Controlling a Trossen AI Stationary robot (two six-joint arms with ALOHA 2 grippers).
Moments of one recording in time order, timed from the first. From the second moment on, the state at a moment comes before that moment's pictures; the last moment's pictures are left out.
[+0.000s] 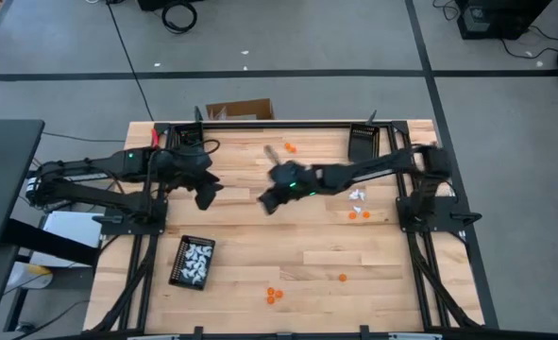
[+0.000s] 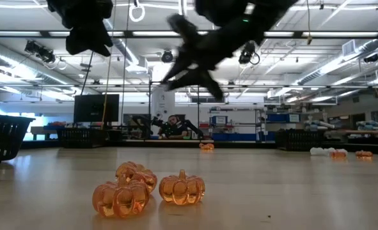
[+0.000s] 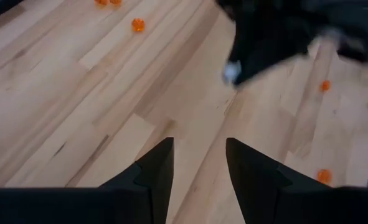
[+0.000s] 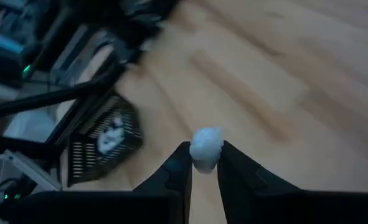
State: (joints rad) left arm 0.12 0.90 0.90 -0.76 -0.05 -0.49; right arm -0.05 1.81 1.20 0.02 -0.02 0.83
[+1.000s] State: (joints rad) left arm 0.12 0.83 0.90 -0.97 -0.06 -0.37; right arm 0.15 2.54 2.11 -0.13 -0.04 0.74
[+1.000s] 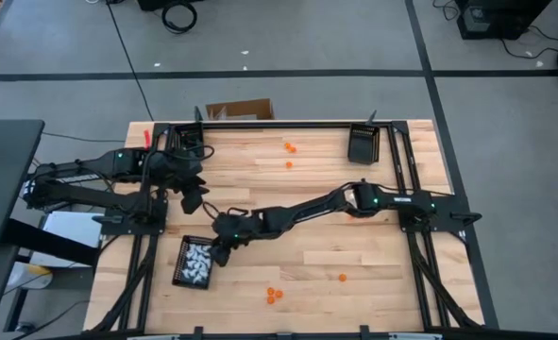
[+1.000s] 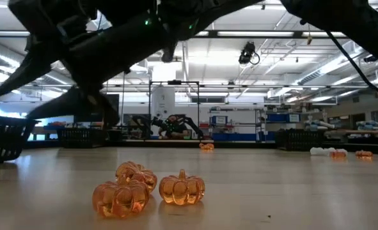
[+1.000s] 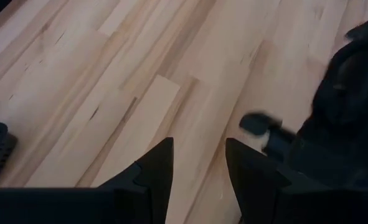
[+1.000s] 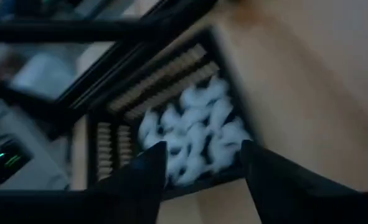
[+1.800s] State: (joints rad) left arm 0.12 0.83 0.90 -0.96 -0.09 -0.35; right arm 0.09 2.07 1.92 -1.52 0.37 1.12
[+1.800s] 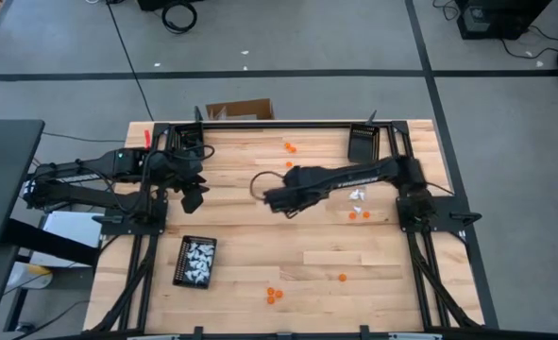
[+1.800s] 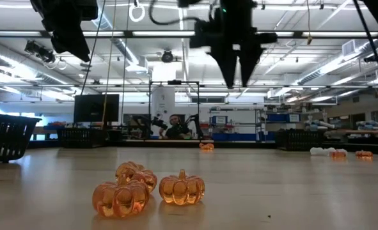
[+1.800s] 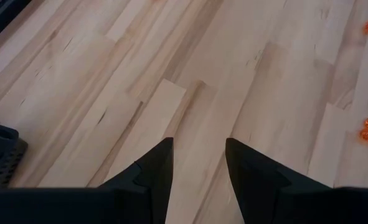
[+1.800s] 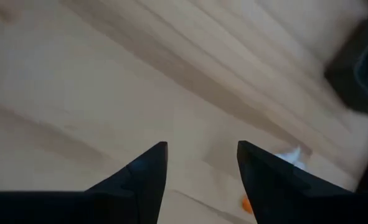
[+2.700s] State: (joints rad) left arm 0.12 0.87 0.90 -0.86 -0.17 -0.42; right arm -0.17 1.42 0.74 -0.96 0.10 1.32
